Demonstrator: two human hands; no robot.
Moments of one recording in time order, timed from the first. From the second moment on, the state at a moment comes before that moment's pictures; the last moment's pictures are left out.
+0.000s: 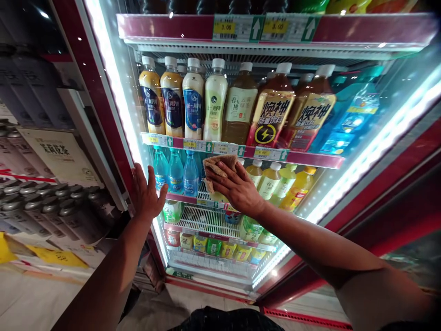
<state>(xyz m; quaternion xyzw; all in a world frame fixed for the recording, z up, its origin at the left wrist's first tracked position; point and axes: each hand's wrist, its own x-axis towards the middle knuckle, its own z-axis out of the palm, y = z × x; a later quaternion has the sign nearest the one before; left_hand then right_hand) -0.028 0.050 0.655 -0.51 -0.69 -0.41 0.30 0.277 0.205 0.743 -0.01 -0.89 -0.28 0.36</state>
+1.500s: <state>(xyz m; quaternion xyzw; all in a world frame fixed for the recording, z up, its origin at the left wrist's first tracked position) 0.114 0.113 0.665 -0.63 -0.58 -0.37 0.36 0.390 0.228 0.691 -0.16 -0.83 -0.31 0.43</state>
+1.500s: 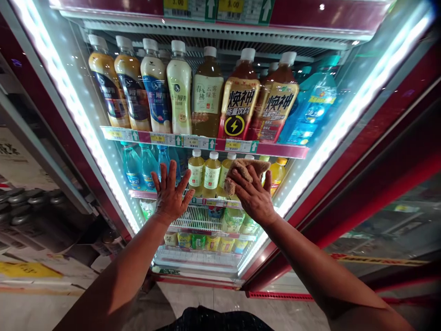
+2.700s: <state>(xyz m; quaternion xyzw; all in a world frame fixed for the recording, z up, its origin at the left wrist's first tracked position) 0.165 0.128 0.657 -0.64 -0.55 -0.38 0.37 0.455 0.250 0.668 -0.30 -0.75 -0.32 0.49</state>
